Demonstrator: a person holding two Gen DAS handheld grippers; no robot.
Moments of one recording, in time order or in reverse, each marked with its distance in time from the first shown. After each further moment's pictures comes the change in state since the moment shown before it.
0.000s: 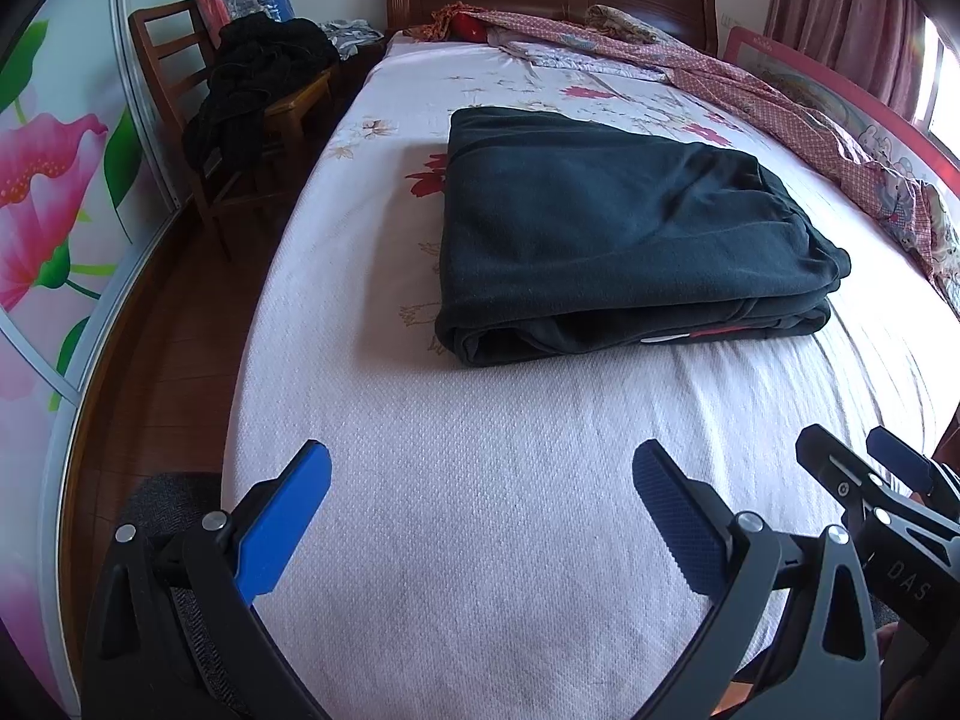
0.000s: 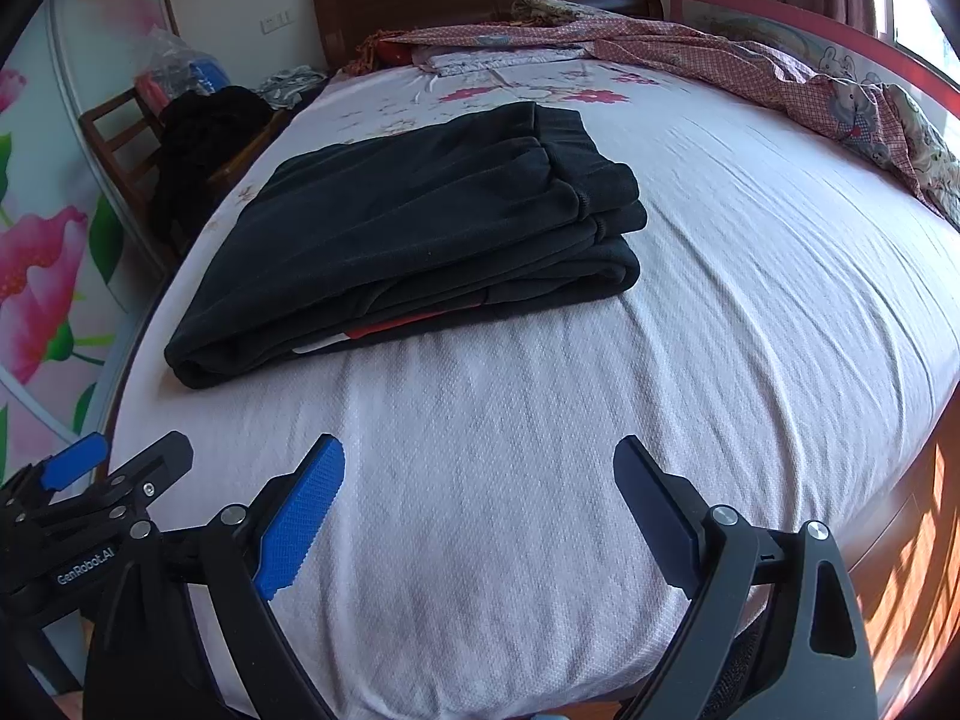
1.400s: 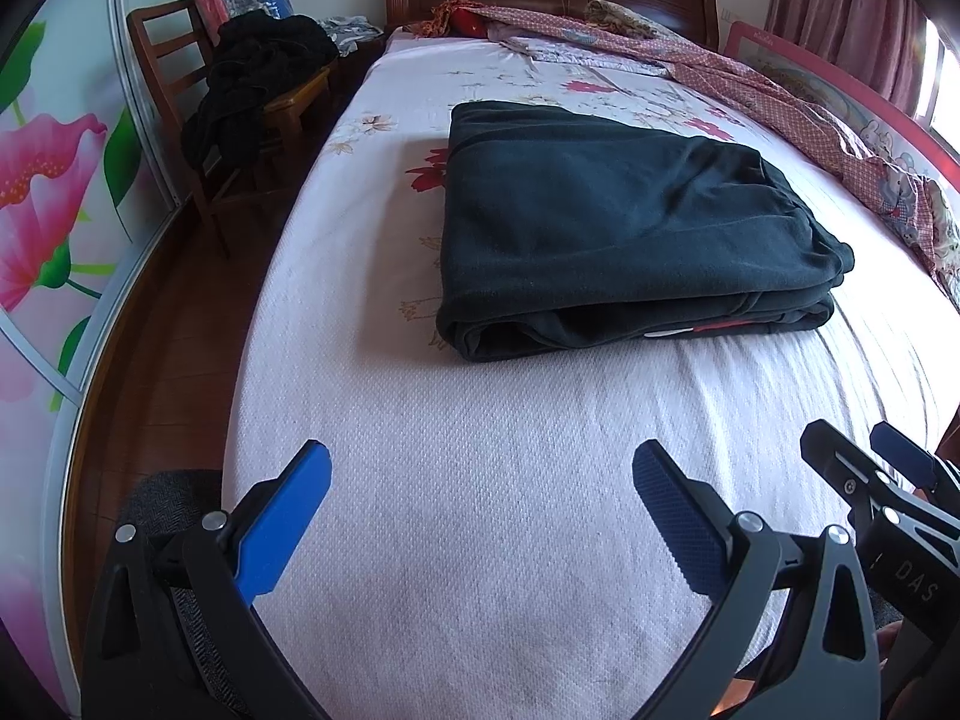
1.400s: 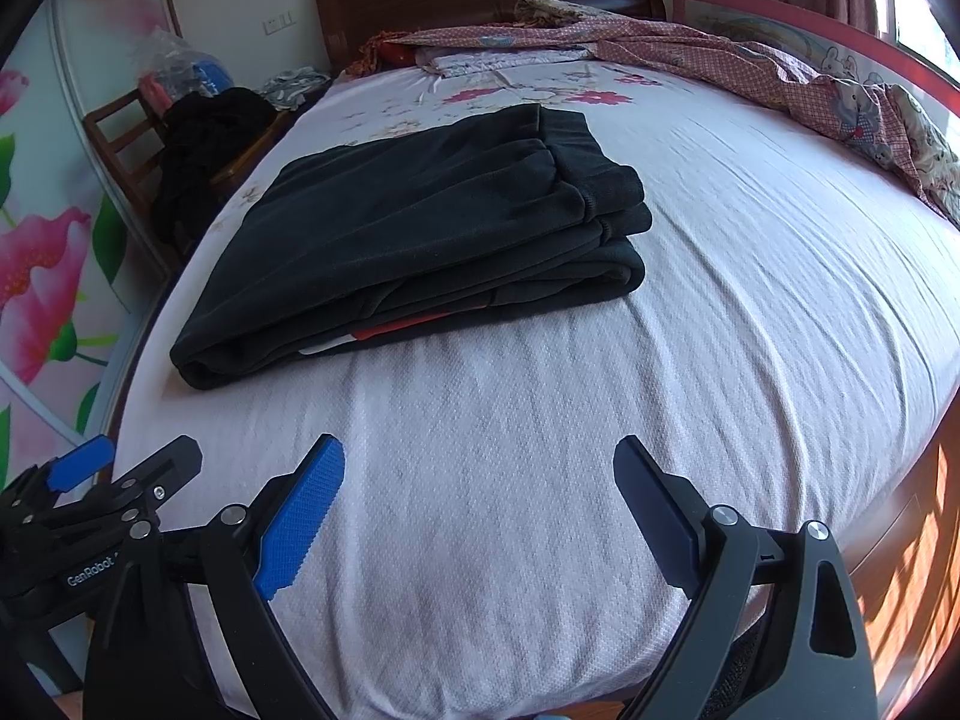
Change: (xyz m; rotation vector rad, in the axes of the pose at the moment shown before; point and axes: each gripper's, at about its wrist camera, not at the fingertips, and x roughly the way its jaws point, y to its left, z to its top) left arm 0.003 -0.002 -0.001 0.003 0.013 0.006; right arm -0.001 0.000 0.000 -0.005 -0.003 0.007
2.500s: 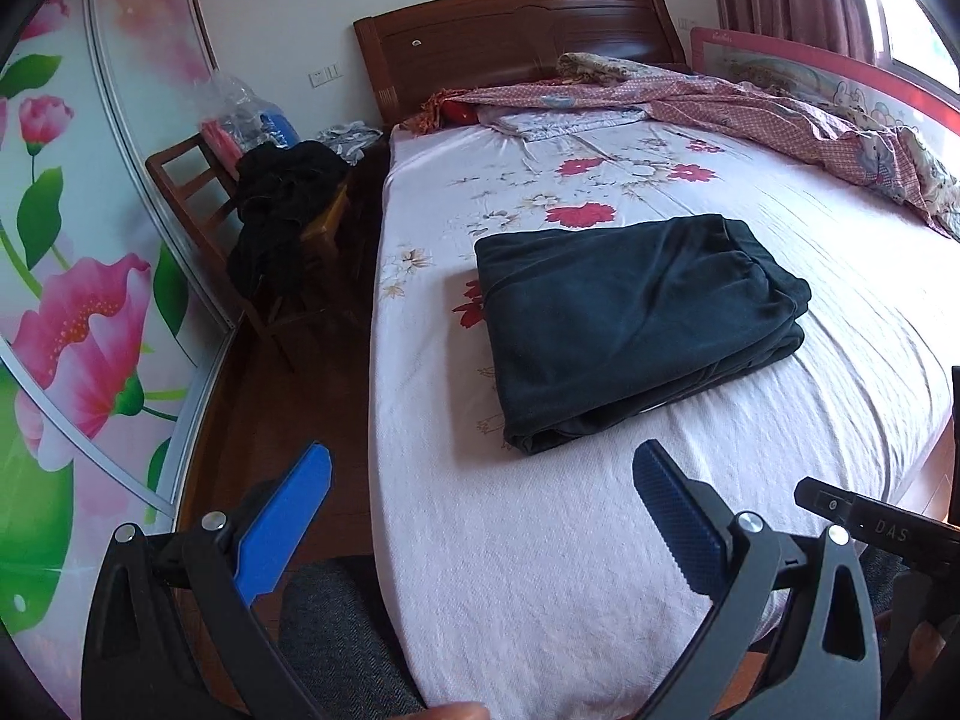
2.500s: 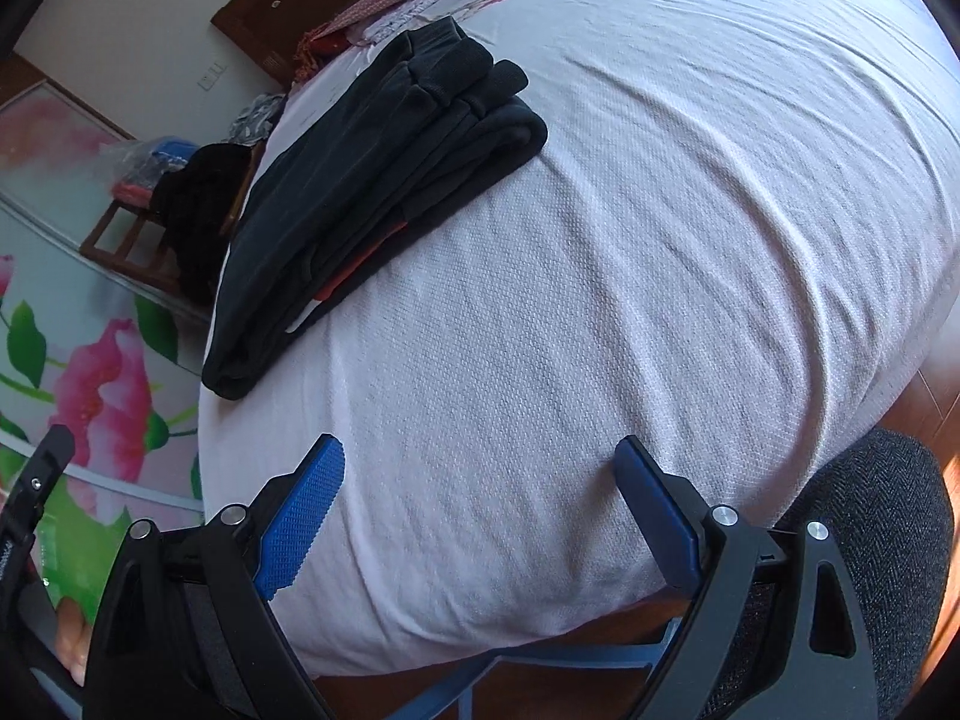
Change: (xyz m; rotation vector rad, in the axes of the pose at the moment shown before) left arm -0.105 -0.007 0.030 0.198 -0.178 0.154; right arm 0.006 -0.060 -0.030 0.367 0.181 0.226
